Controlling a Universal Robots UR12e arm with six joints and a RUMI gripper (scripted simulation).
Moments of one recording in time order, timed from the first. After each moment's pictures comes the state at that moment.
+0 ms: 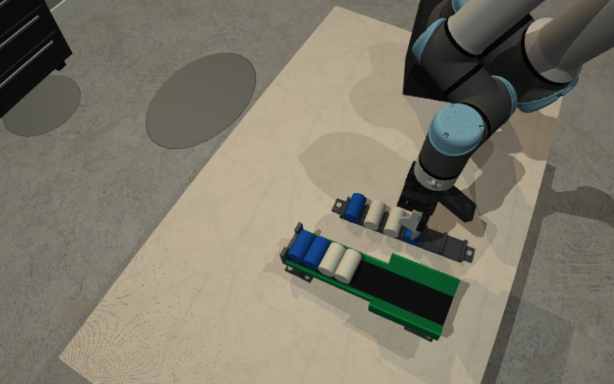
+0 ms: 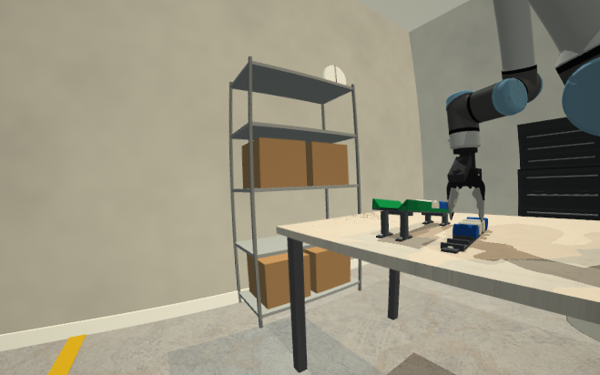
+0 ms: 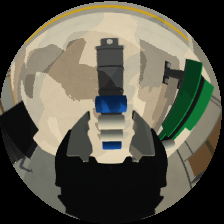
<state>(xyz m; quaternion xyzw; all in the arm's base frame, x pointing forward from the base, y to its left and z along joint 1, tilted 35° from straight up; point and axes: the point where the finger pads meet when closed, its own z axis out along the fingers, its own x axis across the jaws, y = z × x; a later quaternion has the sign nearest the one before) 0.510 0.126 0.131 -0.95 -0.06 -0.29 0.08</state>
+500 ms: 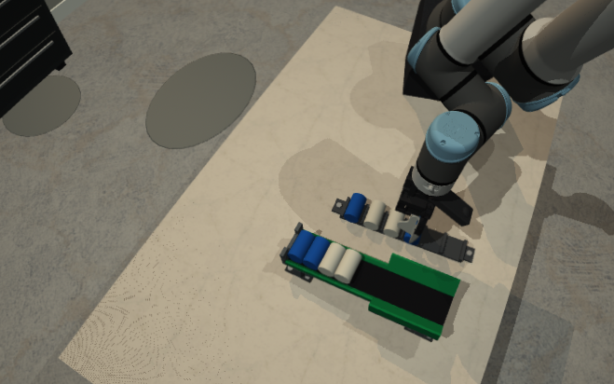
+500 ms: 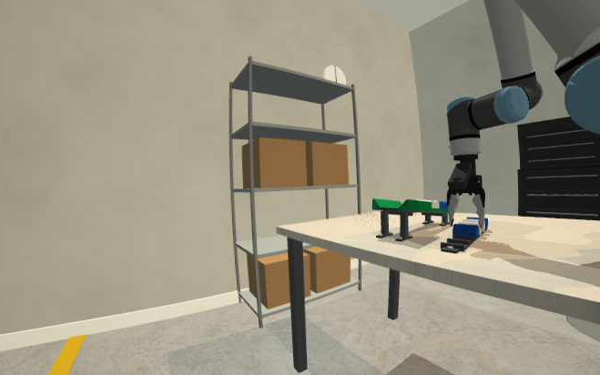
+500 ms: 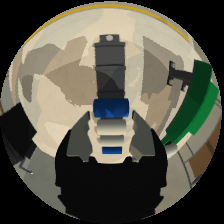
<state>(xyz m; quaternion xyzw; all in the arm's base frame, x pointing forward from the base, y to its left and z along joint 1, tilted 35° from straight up) 0.521 0.130 0.114 -0.95 -0.06 -0.29 0.08</state>
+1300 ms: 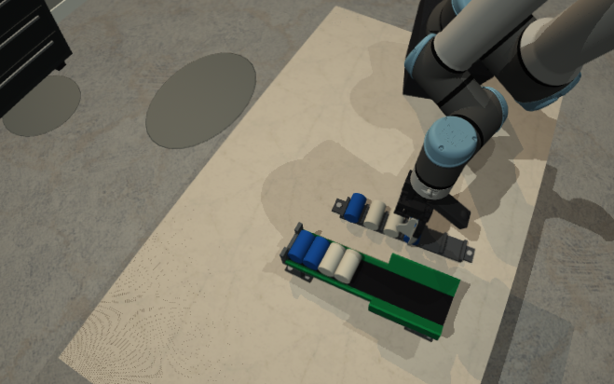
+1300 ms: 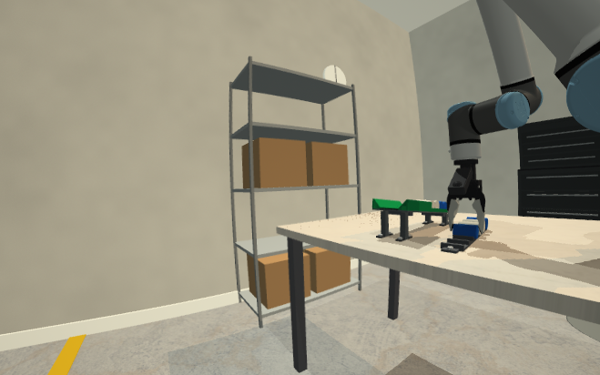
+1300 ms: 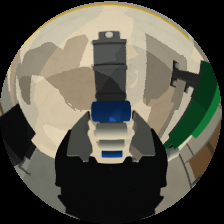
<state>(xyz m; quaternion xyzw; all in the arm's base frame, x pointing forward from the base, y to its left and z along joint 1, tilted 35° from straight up) 0.529 0.133 0.102 -0.95 -0.06 -0.29 0.08</state>
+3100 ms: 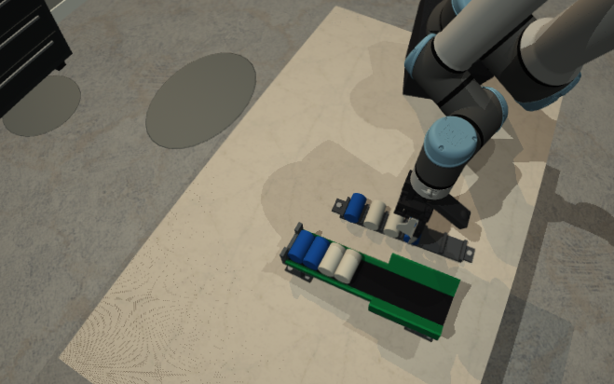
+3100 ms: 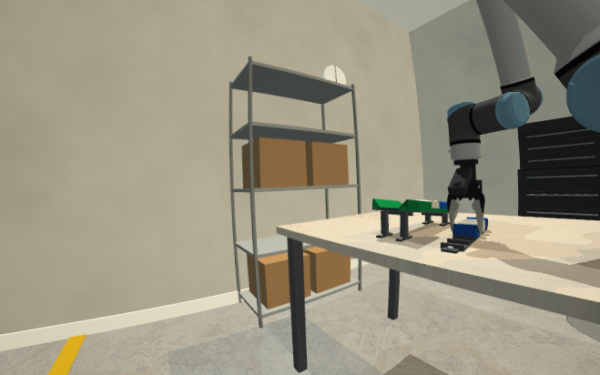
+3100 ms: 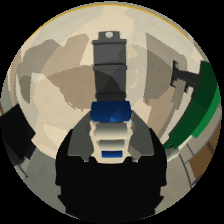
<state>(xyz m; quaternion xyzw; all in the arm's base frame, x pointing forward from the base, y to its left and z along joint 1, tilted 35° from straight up) 0.529 0.133 0.102 -0.95 -0.06 -0.29 0.08</state>
